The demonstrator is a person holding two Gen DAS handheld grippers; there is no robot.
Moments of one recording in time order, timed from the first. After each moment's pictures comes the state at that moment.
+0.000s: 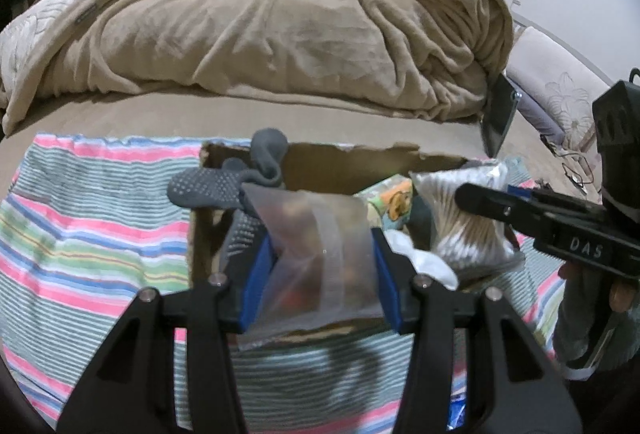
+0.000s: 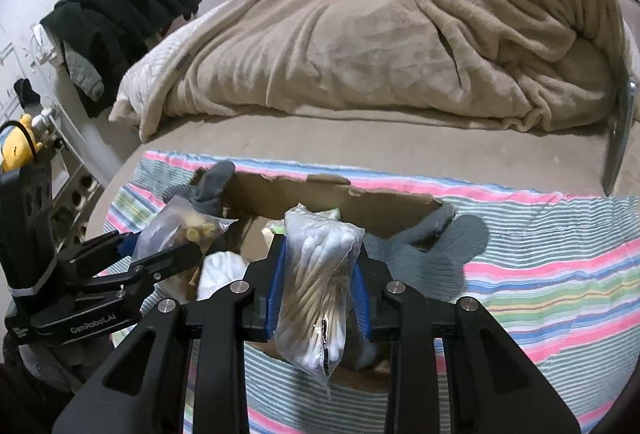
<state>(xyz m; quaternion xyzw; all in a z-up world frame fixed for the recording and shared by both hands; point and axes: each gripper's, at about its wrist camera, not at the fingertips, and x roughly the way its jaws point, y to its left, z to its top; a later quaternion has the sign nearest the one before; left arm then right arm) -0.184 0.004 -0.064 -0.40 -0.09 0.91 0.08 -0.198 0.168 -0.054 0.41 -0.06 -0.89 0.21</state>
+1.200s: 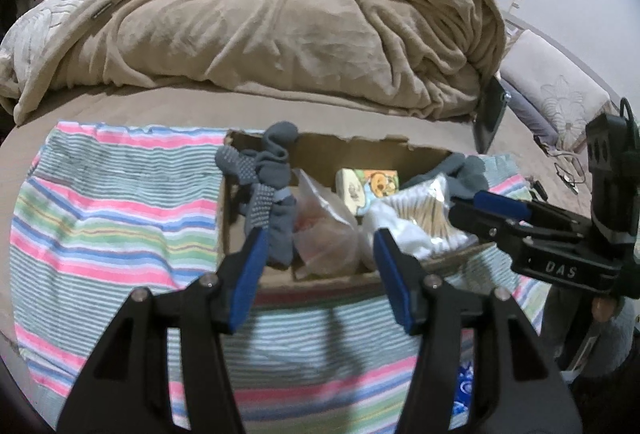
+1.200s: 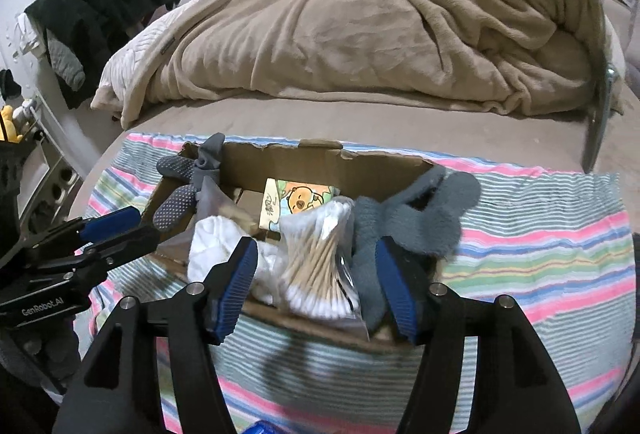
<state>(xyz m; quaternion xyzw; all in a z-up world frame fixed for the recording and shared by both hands) -0.144 -0.014 -0.042 -0.40 -0.09 0.91 0.08 -0.168 0.162 -0.057 0.42 -0.04 -0.89 0.17</state>
